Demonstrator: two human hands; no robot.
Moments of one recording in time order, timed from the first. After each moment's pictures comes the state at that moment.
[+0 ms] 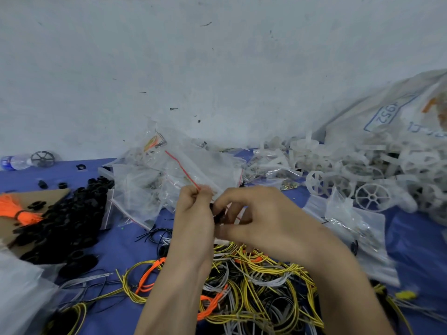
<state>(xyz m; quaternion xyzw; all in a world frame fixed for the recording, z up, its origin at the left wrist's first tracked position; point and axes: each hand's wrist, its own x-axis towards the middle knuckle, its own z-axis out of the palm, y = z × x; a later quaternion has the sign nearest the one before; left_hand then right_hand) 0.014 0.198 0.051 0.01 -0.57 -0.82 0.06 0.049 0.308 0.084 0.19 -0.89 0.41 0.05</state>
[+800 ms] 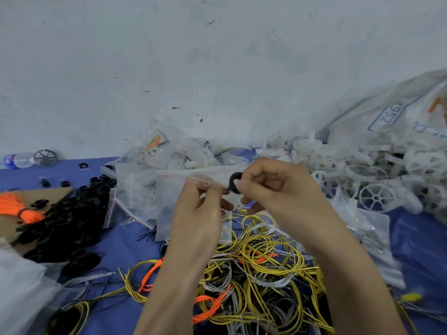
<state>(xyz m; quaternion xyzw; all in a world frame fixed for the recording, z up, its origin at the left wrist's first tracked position) 0.015 0.189 0.058 -0.08 -0.69 -0.71 0.14 0.039 0.316 0.086 0.13 -0.79 0.58 0.18</state>
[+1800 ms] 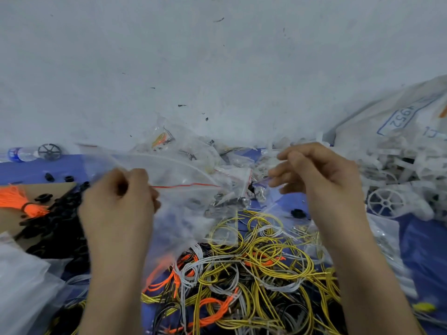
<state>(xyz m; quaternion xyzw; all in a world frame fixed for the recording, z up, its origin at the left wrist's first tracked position) 0.012 0.115 0.074 0.06 -0.71 -0.61 0.36 0.033 0.324 0.083 0.10 -0.67 0.66 0.32</state>
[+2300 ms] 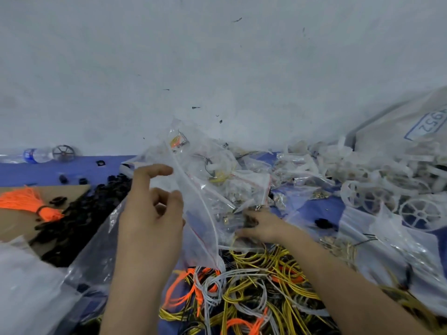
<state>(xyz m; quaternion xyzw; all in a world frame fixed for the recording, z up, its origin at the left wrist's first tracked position) -0.005 0.095 0.057 -0.06 -0.76 -0.59 0.28 -0.127 0.303 -0.038 0.03 -0.96 0.24 -0.11</state>
